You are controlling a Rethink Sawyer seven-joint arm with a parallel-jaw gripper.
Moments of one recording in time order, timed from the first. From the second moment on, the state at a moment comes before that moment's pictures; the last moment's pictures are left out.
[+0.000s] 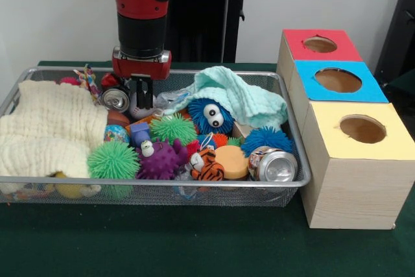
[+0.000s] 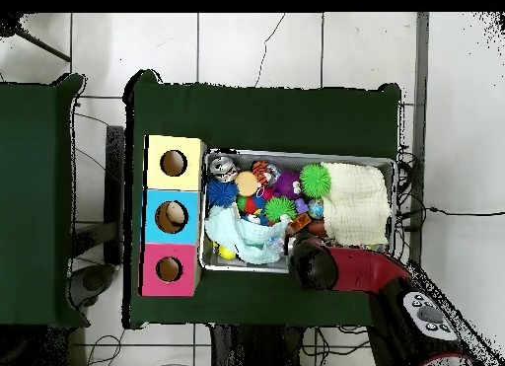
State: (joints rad) arm -0.59 -0.54 0.10 1.84 -0.49 0.23 1.74
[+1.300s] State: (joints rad) arm -0.59 -0.55 0.10 1.85 -0.49 0.24 1.74
